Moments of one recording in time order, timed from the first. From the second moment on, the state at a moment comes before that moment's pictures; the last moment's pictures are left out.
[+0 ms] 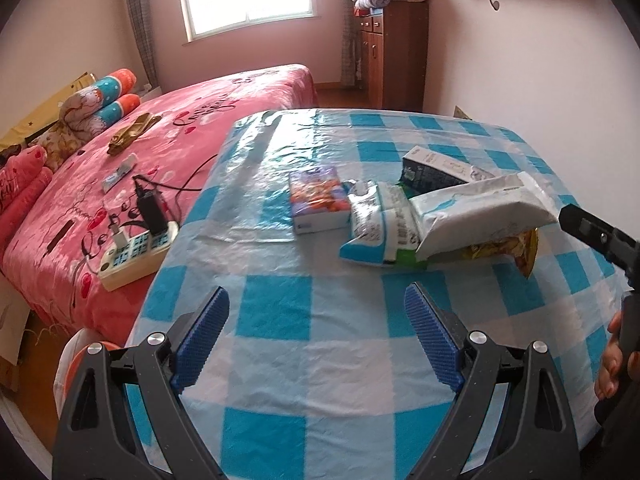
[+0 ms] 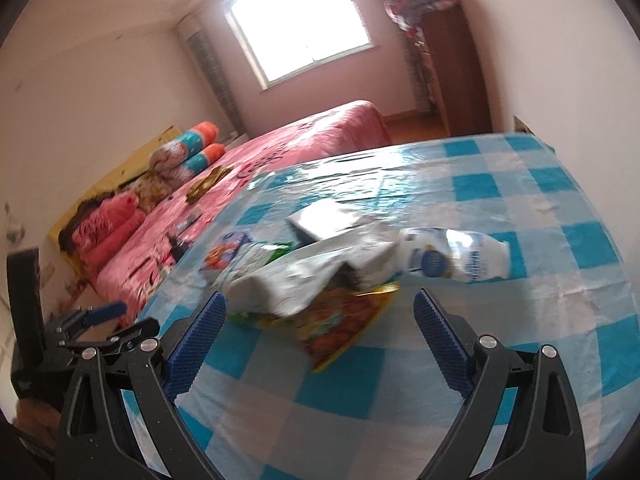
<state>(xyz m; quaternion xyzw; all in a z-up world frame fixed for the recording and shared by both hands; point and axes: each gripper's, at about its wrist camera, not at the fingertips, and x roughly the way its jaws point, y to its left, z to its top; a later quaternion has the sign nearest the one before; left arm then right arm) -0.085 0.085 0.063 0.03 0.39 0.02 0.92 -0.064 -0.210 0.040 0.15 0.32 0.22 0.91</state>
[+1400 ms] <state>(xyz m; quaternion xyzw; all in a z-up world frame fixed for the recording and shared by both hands) 0.068 0.098 0.019 -0.07 0.45 0.05 0.89 0.032 -0.241 -0.003 0.13 0.42 0.15 0.89</state>
